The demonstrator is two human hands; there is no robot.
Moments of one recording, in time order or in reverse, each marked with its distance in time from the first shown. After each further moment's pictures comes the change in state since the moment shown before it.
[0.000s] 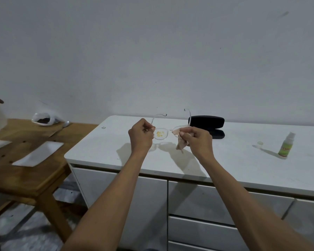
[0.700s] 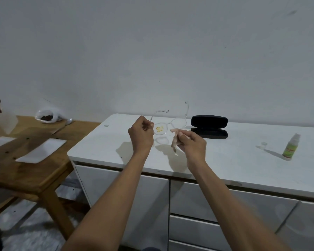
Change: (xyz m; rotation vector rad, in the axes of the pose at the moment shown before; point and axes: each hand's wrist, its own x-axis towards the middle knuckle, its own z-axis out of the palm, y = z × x) left_hand 0.002 -0.004 -0.001 0.021 0.139 0.052; right_hand -0.029 -0.007 0.034 0.505 0.026 0.164
